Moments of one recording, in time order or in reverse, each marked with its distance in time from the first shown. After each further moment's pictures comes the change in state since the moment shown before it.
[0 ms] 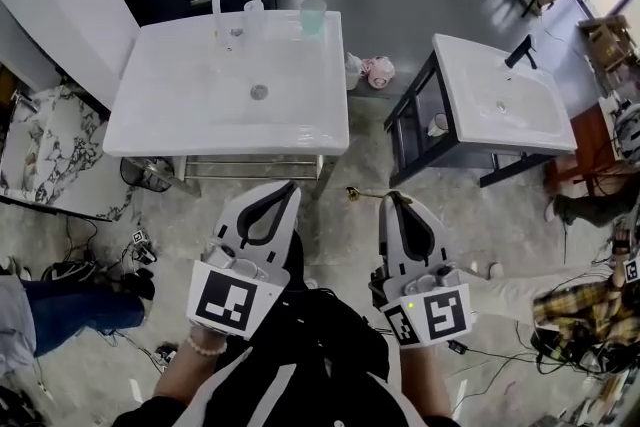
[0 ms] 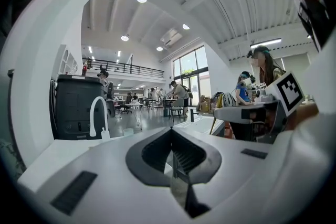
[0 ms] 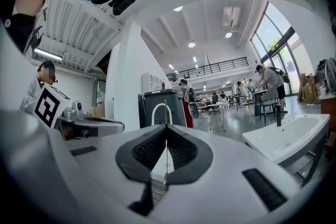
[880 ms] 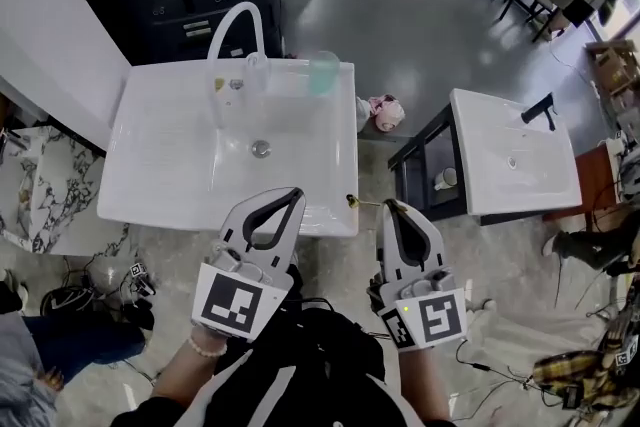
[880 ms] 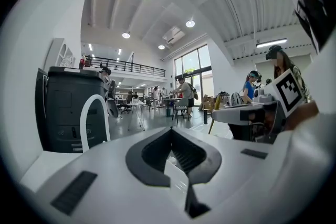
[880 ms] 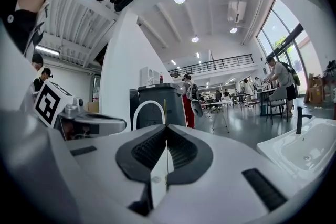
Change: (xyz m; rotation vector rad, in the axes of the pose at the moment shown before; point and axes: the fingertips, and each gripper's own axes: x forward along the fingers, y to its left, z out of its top) left arm 0.139 0.133 0.022 0.000 0.003 -0.006; right arm 0.188 -0.057 0.012 -0.024 0.051 0.024
